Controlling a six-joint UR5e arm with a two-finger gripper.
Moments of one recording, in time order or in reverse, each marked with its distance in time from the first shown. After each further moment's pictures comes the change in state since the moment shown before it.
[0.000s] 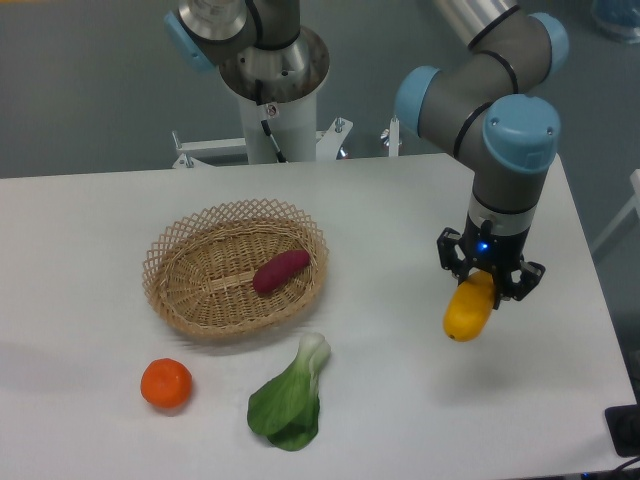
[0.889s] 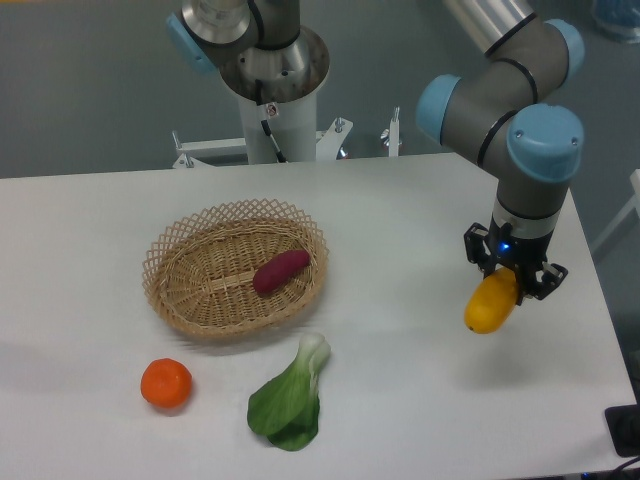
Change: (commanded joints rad) arm 0.023 -0.029 0.021 0.000 0.019 0.049
